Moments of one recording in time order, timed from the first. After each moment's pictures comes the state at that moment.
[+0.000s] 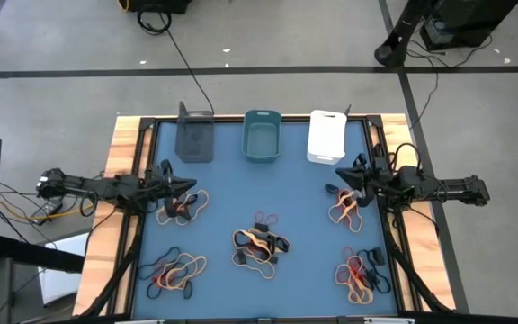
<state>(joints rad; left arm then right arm) -0.18 0.09 0.05 0.00 -0.44 -0.27 0.01 0.01 0.01 0.22 0.28 0.37</state>
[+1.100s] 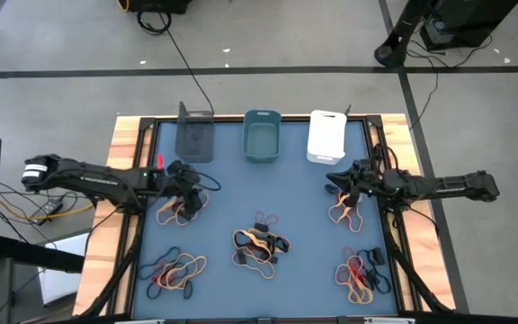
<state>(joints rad) 0.05 0.97 0.39 -0.39 -0.32 -0.35 0.01 0.20 0.01 0.12 0.32 0.56</state>
